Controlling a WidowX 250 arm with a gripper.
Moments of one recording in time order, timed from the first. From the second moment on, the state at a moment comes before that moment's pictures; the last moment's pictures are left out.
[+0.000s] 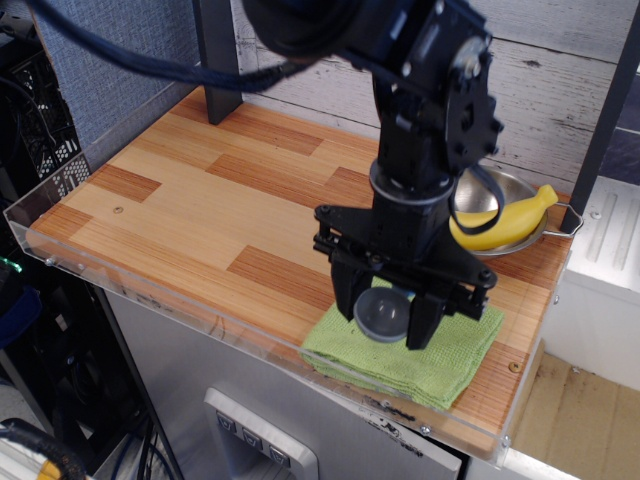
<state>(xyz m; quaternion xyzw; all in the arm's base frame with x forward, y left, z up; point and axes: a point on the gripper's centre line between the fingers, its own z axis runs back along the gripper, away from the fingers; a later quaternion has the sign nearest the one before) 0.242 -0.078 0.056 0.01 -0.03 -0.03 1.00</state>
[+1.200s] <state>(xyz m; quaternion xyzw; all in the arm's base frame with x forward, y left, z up) 0.258 -0.067 0.073 0.01 -0.05 -0.03 1.00</state>
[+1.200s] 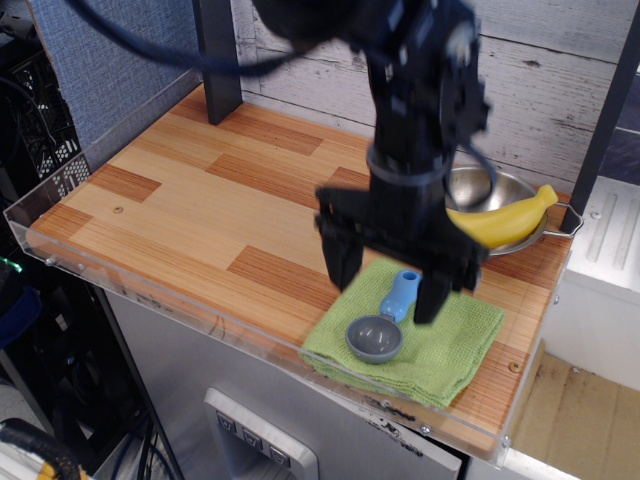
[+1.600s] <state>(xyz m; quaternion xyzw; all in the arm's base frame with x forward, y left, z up) 0.248 -0.027 0.165 0.01 -0.08 0.02 1.00</state>
